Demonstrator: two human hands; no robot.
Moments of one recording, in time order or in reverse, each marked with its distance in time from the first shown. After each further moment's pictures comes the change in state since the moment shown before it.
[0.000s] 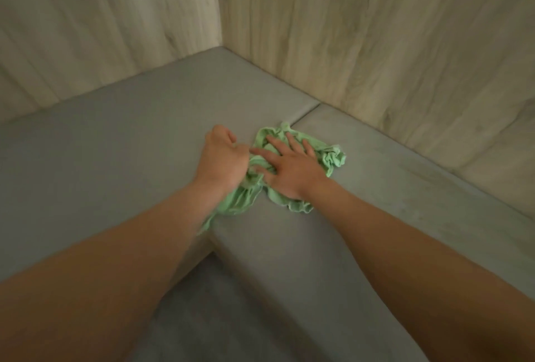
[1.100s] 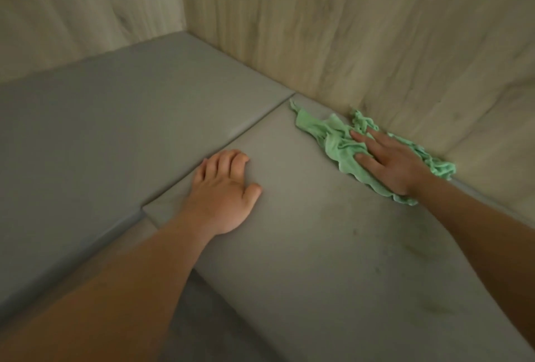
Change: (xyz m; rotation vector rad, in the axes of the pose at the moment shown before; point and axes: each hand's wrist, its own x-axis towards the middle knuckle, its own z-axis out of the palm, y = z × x) left_hand -0.034 -0.031 0.065 0.605 -0.274 0.406; right_hand -0.096 0.224 -0.018 0.007 0.102 0.267
